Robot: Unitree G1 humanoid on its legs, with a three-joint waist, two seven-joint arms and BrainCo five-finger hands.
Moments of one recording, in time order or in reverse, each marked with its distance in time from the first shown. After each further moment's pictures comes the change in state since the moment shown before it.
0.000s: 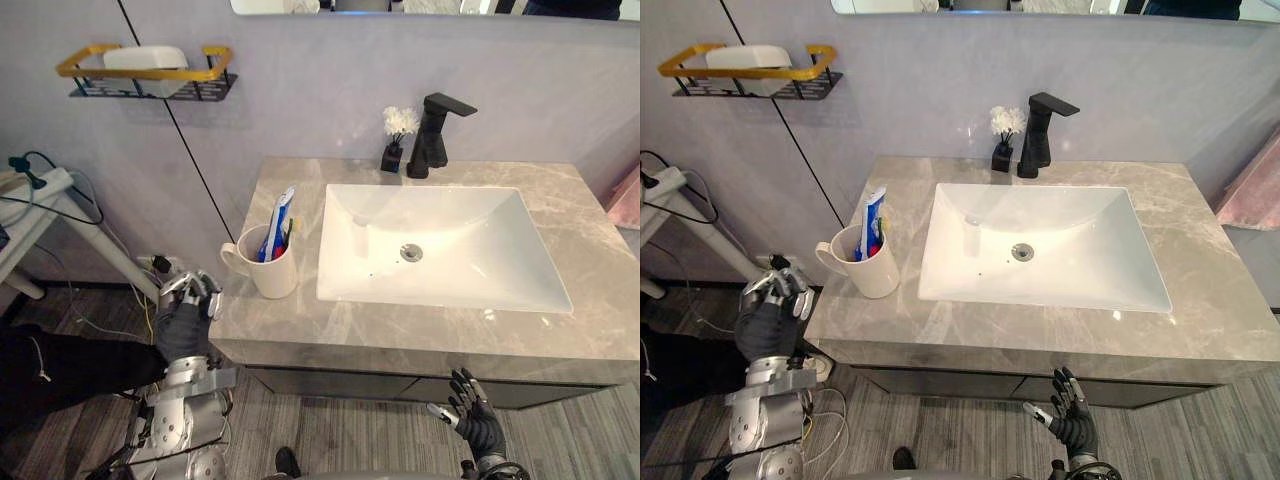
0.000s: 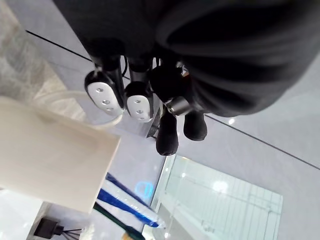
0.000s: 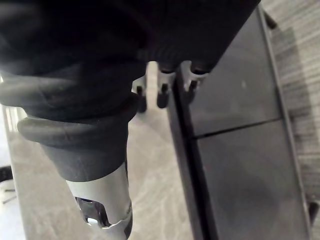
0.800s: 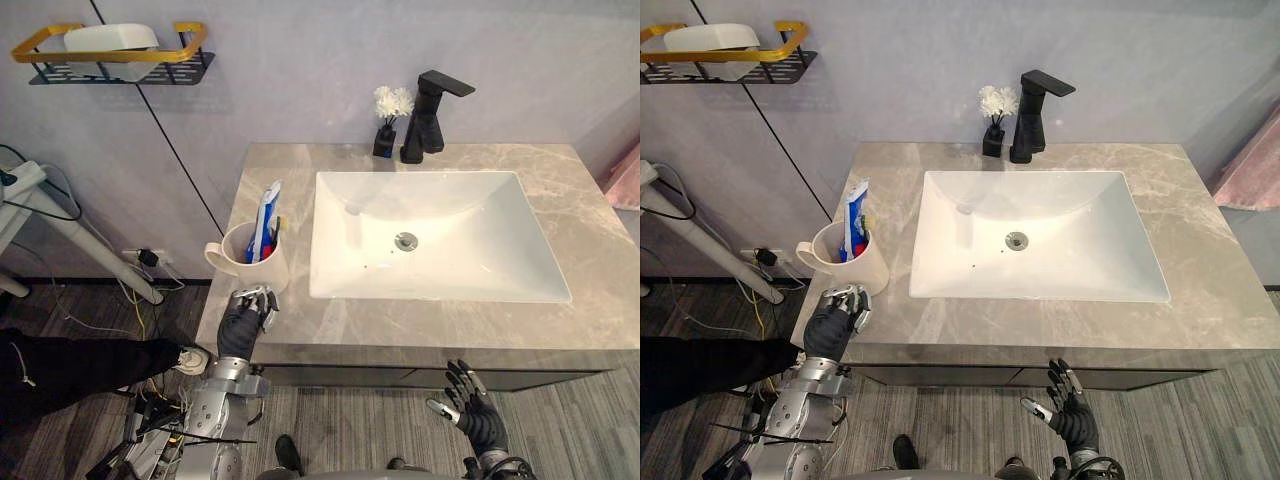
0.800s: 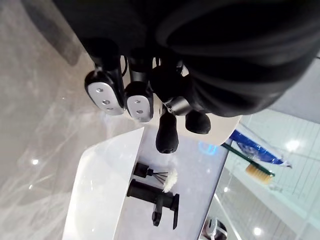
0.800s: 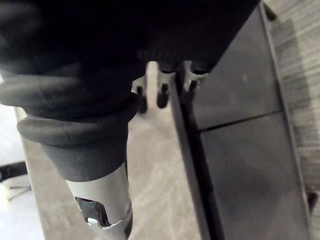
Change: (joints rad) left arm 0.001 0.064 -0.145 0.123 0.115 0.083 -0.106; right arm 0.022 -0.038 0.036 -0.070 0.038 0.012 0.040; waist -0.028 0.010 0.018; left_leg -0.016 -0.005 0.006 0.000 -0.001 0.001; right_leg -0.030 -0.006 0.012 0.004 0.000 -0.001
